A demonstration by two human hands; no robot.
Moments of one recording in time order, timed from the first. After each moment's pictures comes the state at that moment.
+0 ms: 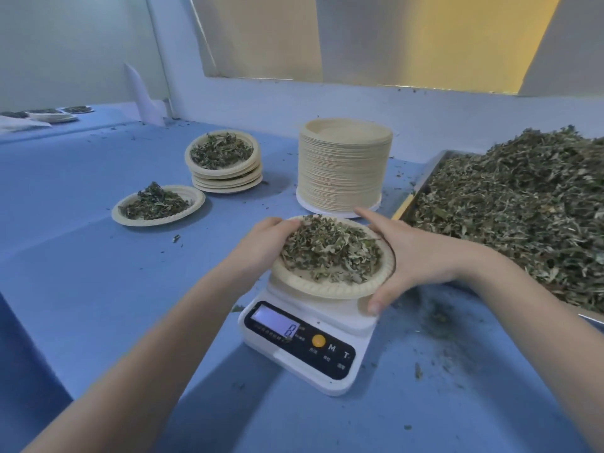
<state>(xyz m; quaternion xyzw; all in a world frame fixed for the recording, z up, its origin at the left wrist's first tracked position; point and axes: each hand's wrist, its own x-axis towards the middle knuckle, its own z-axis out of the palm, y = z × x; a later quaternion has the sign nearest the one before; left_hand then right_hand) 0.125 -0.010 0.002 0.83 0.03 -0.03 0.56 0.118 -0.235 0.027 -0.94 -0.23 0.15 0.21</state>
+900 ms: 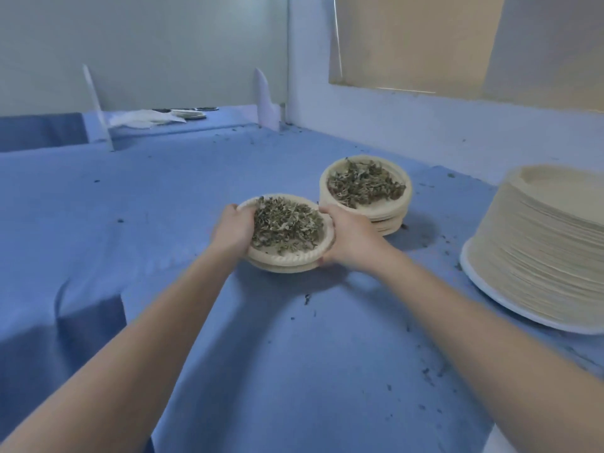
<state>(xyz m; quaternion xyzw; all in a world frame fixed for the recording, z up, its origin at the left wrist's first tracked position) 0.261 0.242 -0.009 0.77 0.29 0.19 0.54 0.304 0.058 0.005 -0.91 -0.30 0.00 0.28</state>
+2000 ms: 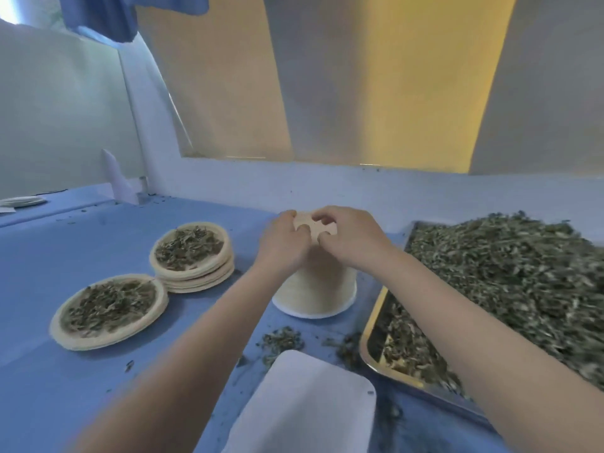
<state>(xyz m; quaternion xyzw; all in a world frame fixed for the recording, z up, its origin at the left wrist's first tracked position) 0.243 -0.085 0.104 0.89 -0.06 0.15 0.42 0.228 -0.206 0.115 -0.94 -0.11 -0.17 0.26</state>
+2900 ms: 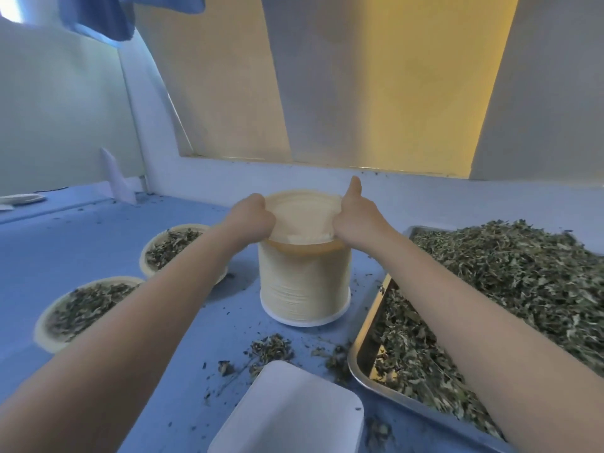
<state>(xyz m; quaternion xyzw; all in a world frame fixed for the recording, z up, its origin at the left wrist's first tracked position) 0.259 -0.057 0.147 0.93 -0.04 0.09 0.37 0.240 -0.221 0.146 -0.92 -0.01 -0.10 0.37</state>
